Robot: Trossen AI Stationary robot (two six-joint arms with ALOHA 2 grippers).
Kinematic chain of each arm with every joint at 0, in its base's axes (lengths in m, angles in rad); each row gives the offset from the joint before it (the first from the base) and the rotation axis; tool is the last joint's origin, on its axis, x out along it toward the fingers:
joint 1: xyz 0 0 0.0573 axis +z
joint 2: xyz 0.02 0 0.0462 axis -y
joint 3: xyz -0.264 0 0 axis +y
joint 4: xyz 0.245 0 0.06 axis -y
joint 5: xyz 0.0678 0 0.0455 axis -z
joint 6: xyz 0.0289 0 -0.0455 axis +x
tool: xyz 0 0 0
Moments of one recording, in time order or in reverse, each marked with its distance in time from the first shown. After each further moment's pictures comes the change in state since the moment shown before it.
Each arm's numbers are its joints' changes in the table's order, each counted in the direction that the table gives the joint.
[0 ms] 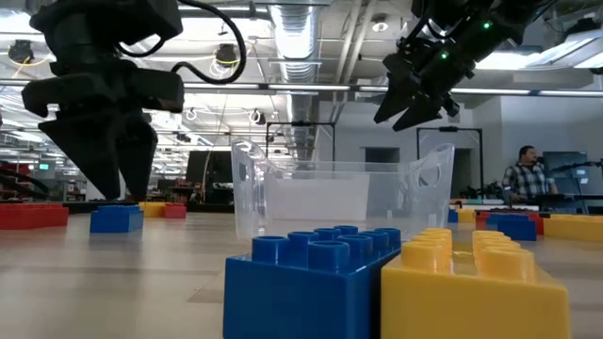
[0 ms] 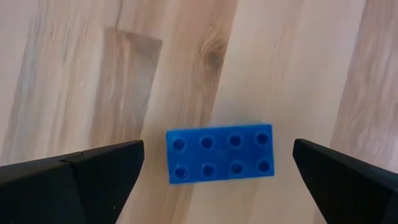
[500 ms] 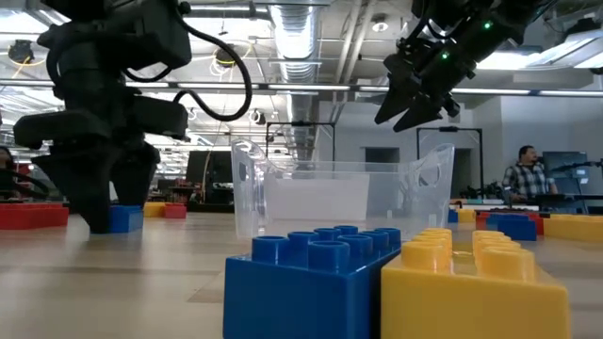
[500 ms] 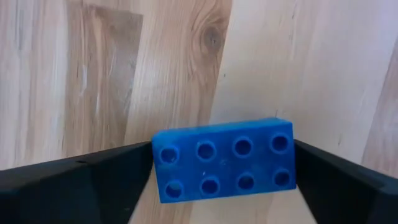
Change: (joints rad) left arm -0.003 -0.156 -0.003 0.058 0.027 0.037; right arm 0.003 0.000 0.000 -0.009 -0.001 0.002
